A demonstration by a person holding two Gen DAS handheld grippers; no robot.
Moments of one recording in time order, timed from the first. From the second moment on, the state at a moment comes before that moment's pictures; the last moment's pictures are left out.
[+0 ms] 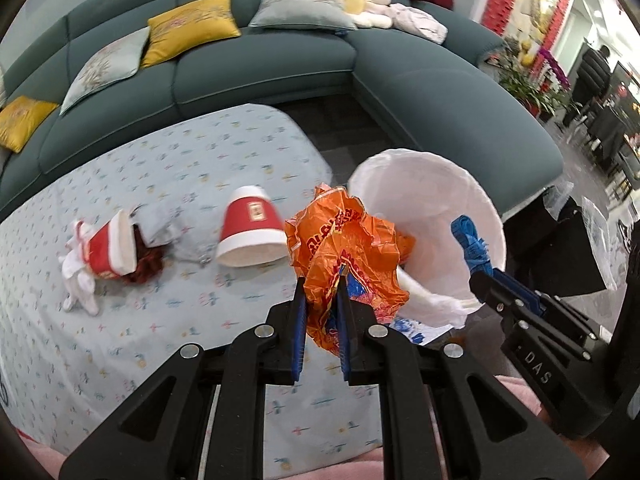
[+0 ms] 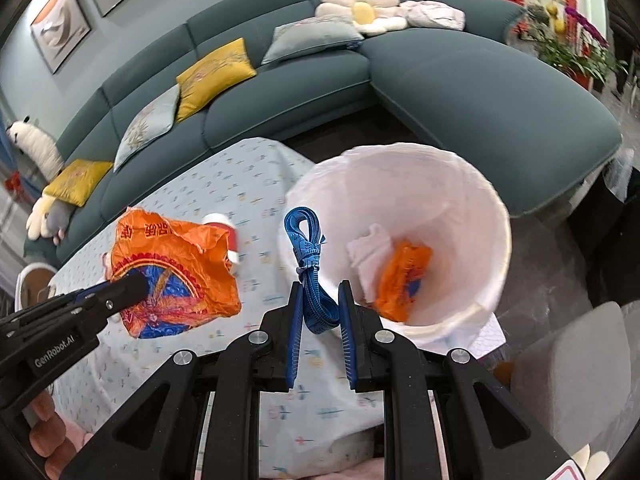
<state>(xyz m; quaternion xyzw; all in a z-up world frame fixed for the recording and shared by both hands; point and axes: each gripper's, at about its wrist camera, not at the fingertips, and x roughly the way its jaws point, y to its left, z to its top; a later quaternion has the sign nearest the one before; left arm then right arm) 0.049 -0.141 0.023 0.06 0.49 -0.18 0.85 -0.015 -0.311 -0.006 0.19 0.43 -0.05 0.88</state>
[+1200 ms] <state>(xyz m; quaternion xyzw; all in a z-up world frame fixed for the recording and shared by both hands) 0.086 -0.260 0.023 0.07 0.48 -0.24 0.84 0.007 -0.392 -0.010 0.21 0.43 -0.11 0.87</state>
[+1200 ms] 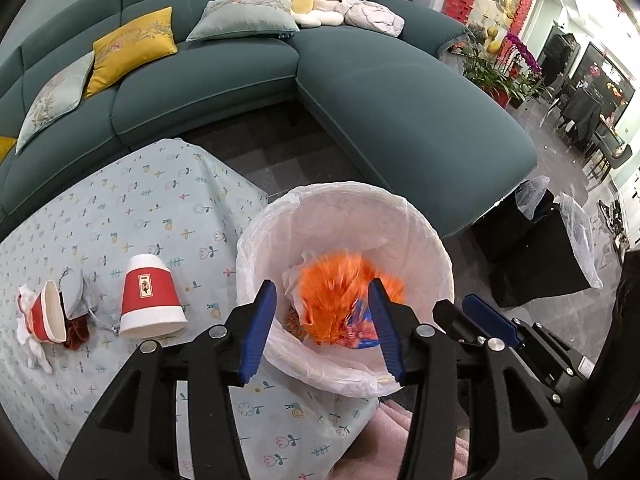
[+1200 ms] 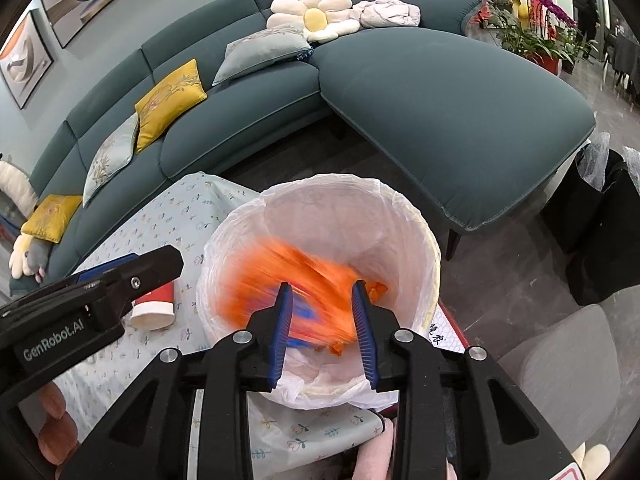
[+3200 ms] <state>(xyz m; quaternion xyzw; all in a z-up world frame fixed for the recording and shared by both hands) 0.098 0.137 -0.009 -0.11 0.50 0.05 0.86 0.044 -0.111 0.029 0.08 0.46 0.03 0.89</state>
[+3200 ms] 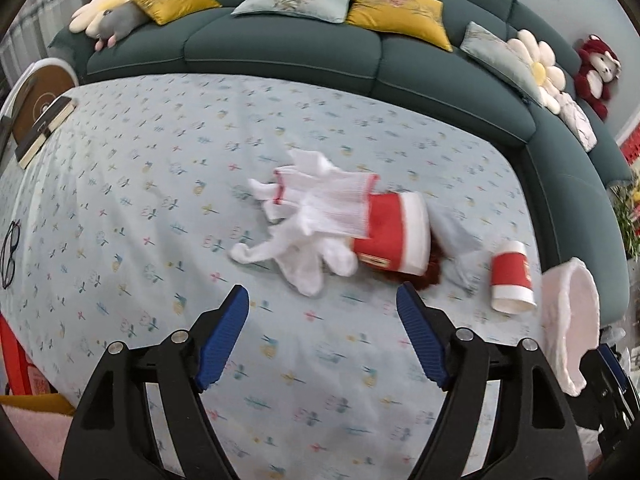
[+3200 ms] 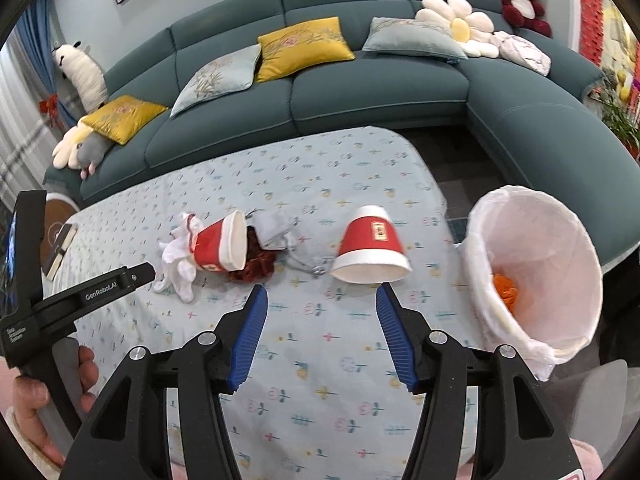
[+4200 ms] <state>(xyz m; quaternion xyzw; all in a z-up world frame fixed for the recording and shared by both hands) 0.154 0.163 -0.044 -0.16 0.50 0.00 0.85 0.127 -0.029 -0.035 0.06 0.50 0.09 0.86</state>
